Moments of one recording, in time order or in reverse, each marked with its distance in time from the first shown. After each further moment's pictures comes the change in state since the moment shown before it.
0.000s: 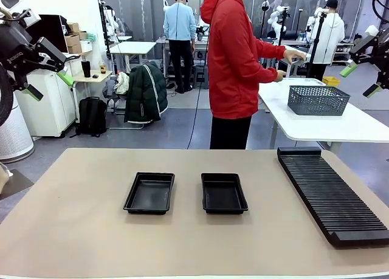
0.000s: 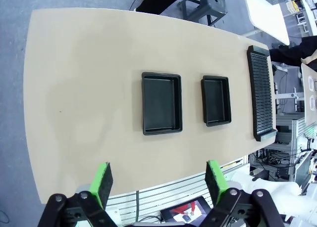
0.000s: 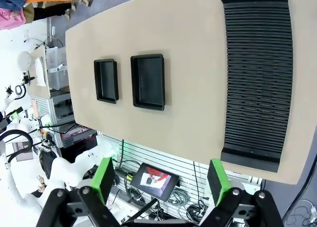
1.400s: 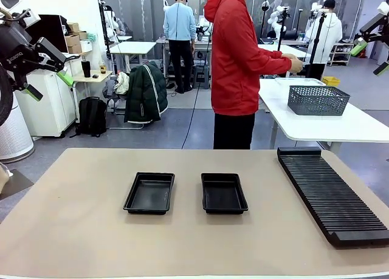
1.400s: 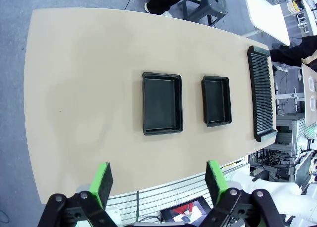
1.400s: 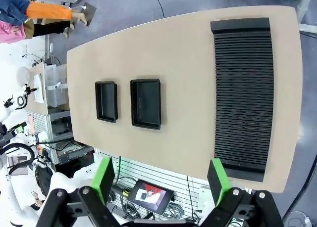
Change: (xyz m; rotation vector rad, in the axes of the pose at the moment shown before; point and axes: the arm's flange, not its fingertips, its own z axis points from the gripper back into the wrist) left arm 0.000 0.001 0.000 0.002 -0.001 0.002; right arm 0.017 0.011 0.054 -0.033 -0.116 0.015
